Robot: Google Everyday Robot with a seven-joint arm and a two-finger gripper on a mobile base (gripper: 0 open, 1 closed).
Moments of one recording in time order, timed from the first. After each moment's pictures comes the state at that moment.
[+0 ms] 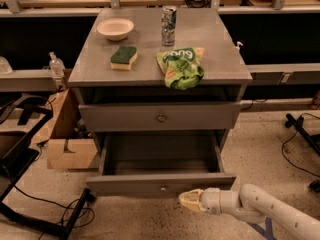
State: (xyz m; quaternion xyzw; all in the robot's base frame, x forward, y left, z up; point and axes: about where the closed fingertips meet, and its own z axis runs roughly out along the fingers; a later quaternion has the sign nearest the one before) arm 0.499 -0.110 0.367 -0.41 0.72 0.40 0.40
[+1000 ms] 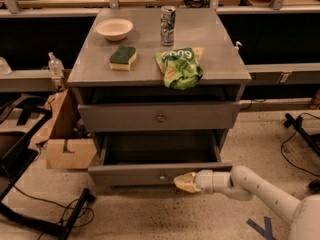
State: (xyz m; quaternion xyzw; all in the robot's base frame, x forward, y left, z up) arm 0.576 -0.097 0.371 -0.42 0.70 0.40 0.42
